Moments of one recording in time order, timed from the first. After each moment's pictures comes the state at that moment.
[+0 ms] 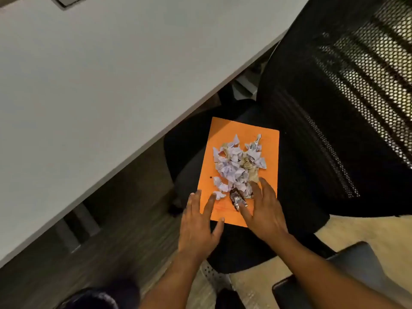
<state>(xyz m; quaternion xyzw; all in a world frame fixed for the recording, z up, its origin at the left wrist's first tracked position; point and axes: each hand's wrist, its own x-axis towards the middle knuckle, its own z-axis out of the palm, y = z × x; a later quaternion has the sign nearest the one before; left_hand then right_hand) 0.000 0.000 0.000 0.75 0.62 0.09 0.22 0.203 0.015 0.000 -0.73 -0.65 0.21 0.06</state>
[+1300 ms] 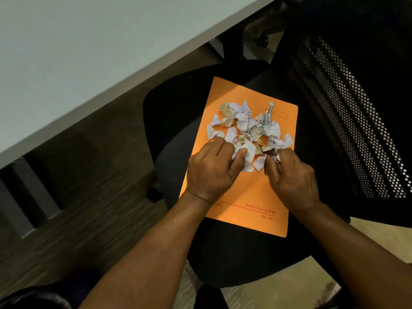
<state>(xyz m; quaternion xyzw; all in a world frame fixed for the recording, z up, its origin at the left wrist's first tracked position) 0.053 0.112 -0.035 0.75 0.51 0.42 0.05 0.240 0.078 -0.028 -0.63 -0.74 0.04 0.22</state>
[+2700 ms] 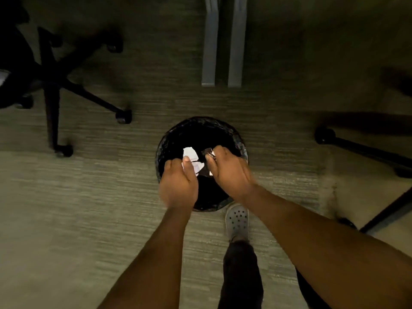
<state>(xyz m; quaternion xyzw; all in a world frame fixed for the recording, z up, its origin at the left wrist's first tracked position) -0.411 -0.356 -0.187 0.19 0.96 0.19 0.07 -0.335 -0.241 -0.202 -0.26 -0.90 0.35 -0.01</state>
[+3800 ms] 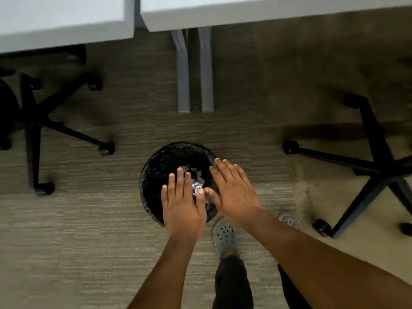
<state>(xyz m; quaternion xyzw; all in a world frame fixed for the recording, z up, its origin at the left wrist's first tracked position) -0.362 -0.339 -0.154 0.37 0.91 0.08 0.16 -0.268 -0.216 -0.151 -0.29 -0.92 0.25 -0.10</state>
